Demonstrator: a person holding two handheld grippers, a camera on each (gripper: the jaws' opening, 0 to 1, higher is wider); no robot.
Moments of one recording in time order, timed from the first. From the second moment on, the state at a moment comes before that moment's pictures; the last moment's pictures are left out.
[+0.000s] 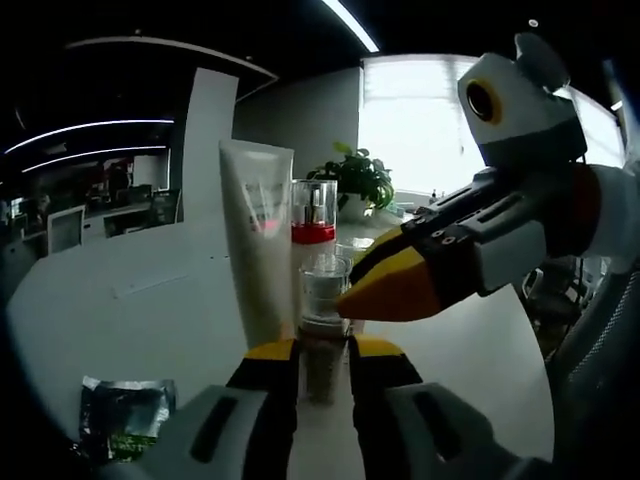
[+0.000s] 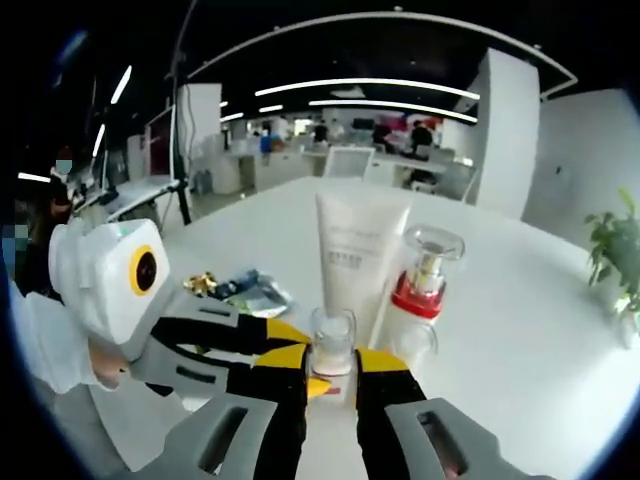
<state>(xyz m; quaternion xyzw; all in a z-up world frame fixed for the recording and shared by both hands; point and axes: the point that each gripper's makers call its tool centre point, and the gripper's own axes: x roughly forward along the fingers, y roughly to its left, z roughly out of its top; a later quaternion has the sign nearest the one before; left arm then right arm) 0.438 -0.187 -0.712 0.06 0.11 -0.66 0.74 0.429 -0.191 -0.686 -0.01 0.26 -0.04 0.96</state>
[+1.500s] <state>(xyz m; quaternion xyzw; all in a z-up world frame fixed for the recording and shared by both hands) 0.442 -0.181 -0.720 0.11 0.10 -0.67 0.73 0.412 -0.192 -0.669 -0.01 0.24 -0.04 0.97</state>
